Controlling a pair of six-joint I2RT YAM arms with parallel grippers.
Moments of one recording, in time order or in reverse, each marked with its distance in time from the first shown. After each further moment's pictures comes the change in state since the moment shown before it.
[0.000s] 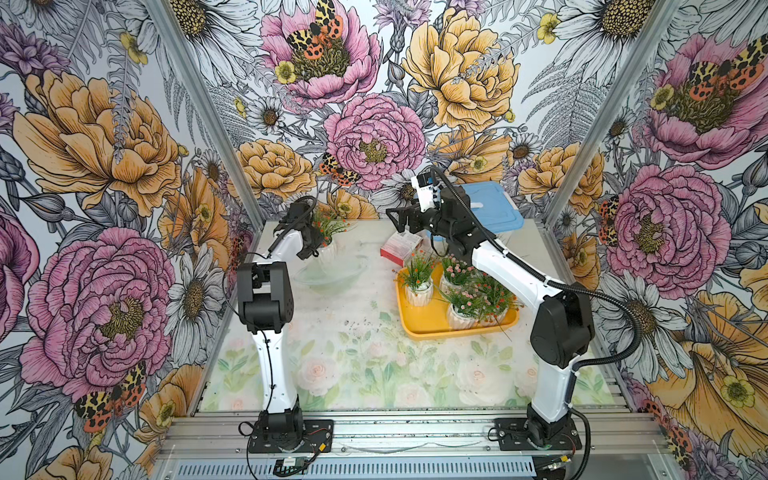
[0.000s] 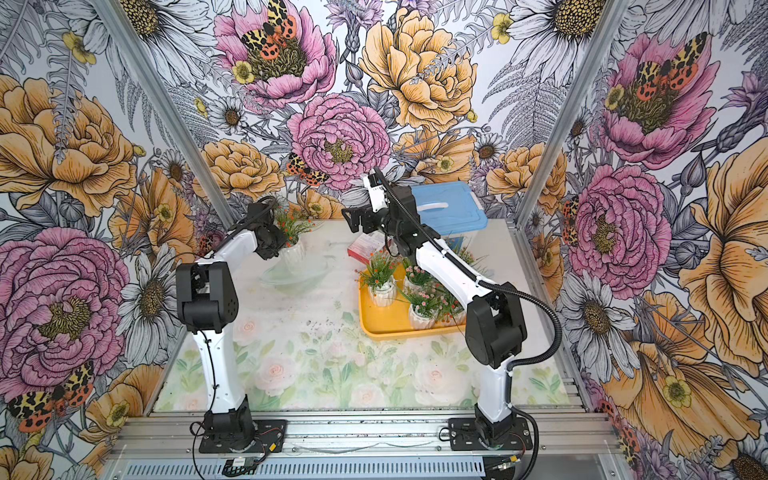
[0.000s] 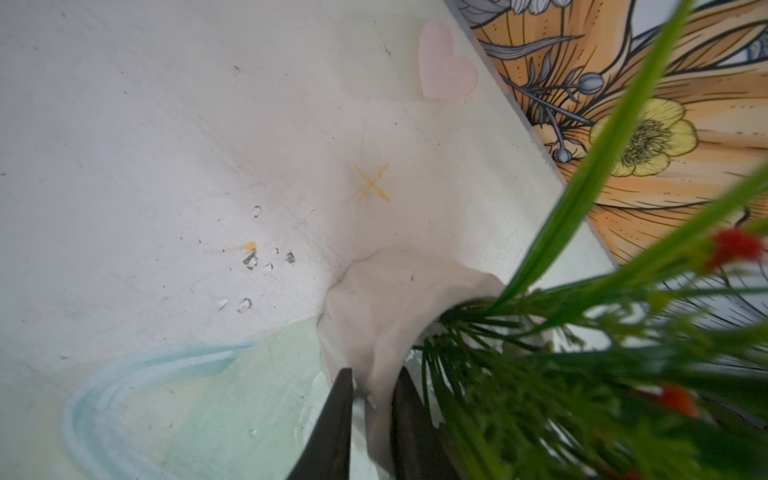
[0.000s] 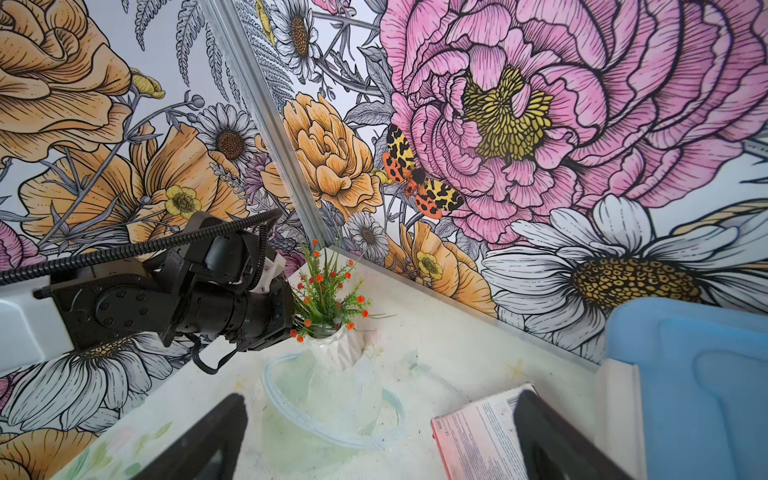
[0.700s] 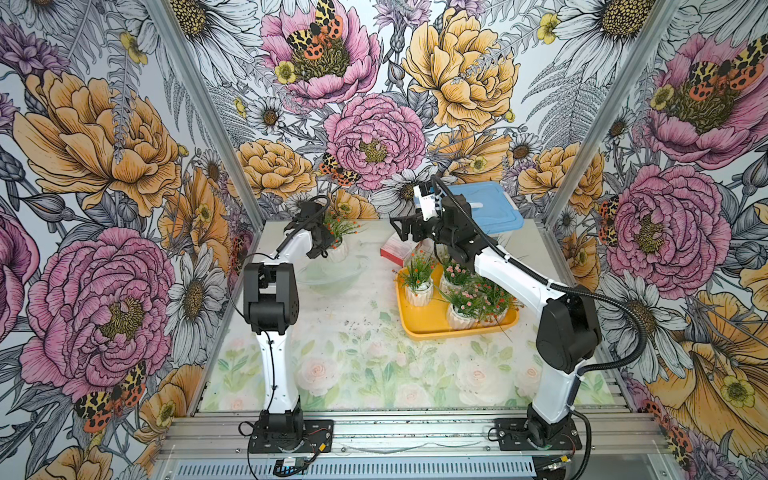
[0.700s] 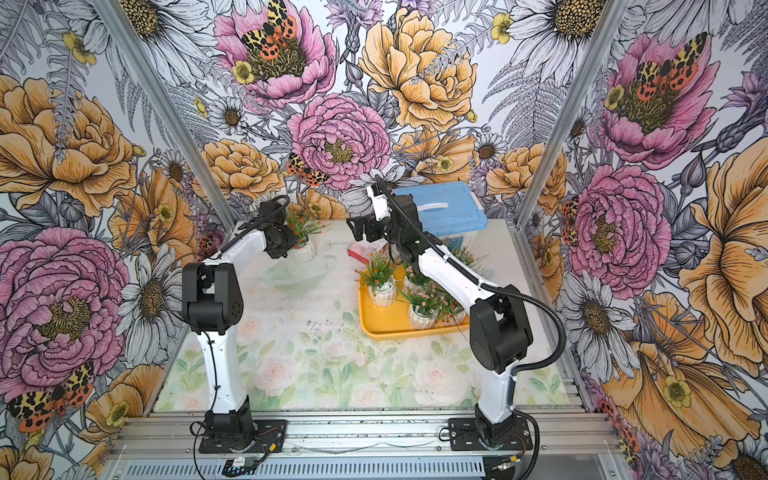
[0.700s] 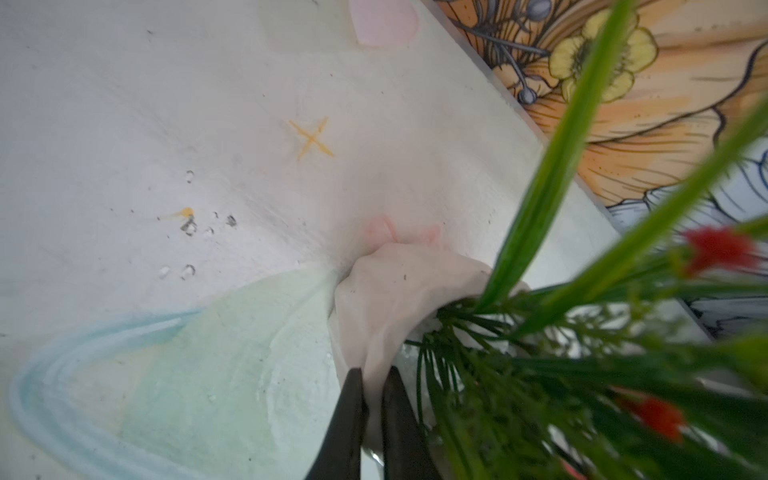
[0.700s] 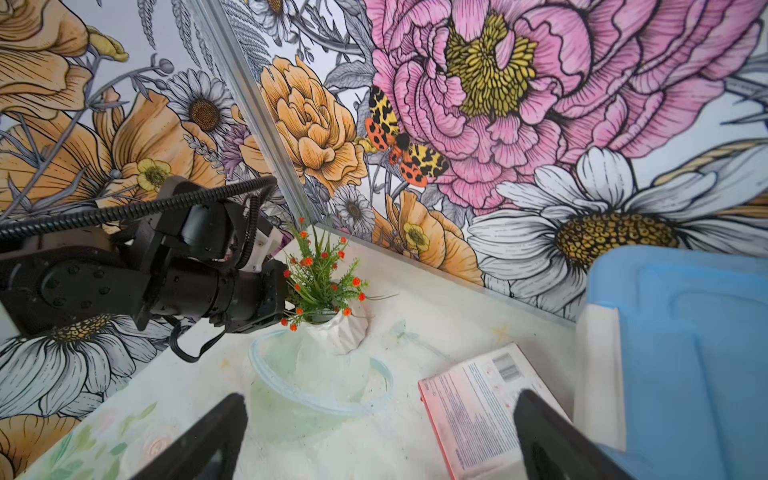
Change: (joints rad) left arm -0.085 -0.034 -0.013 -0.027 -0.011 0.068; right arm 0.000 -0.081 -0.166 0.011 0.046 -0.007
